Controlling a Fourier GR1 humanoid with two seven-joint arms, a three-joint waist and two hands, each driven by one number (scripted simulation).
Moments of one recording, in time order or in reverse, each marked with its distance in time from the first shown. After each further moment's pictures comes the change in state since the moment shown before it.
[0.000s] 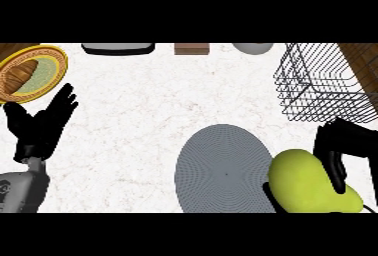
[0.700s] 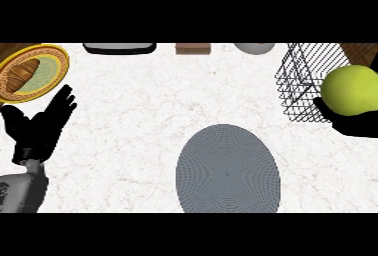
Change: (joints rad) left arm 0.011 -0.013 0.026 0.000 -0.013 -0.027 -0.018; right arm -0.202 -0.098 -0.340 0.353 -0.050 0.062 -0.145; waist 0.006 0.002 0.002
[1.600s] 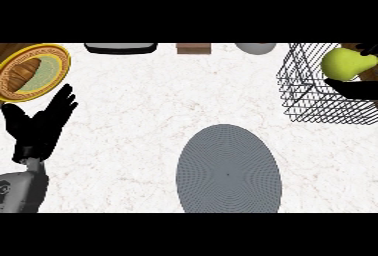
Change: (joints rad) left arm -0.012 -0.015 0.024 0.008 -0.022 -0.029 0.005; right arm -0.066 0.008 -0.185 0.582 0.022 -0.185 -0.407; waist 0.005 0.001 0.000
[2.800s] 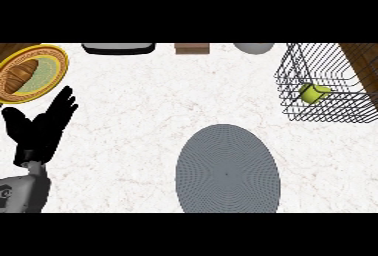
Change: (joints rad) left arm 0.021 -0.030 0.012 -0.035 -0.025 0.006 0.010; right arm -0.105 -0.265 -0.432 0.497 -0.437 0.167 -0.206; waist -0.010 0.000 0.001
